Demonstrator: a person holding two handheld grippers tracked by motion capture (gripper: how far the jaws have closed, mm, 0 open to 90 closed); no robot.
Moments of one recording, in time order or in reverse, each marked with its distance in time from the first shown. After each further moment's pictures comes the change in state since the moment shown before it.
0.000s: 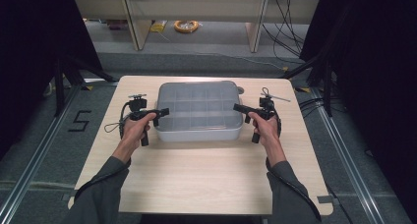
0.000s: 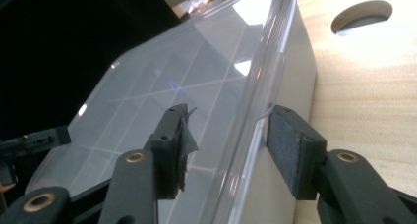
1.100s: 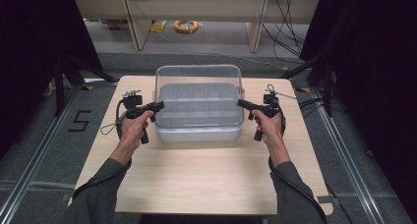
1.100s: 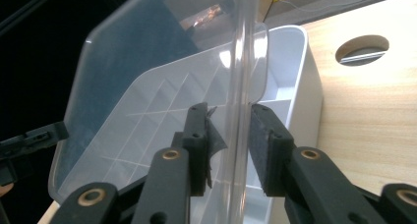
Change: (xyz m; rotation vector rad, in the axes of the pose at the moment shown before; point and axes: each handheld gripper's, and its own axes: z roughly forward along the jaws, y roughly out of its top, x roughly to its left) left arm -0.022 0.009 -0.031 -0.143 0.035 0.007; right arm 0.018 0.011 -0.021 -0.054 0.016 -0.027
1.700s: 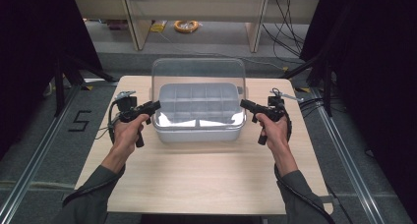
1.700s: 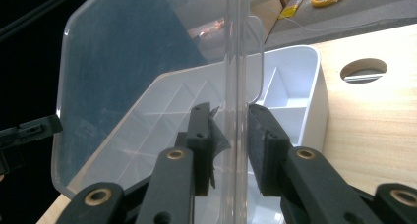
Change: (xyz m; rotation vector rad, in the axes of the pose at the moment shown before) left arm -0.015 0.002 -0.039 -0.045 -0.023 0.052; right arm 0.021 -0.002 -0.030 -0.057 0.009 -0.122
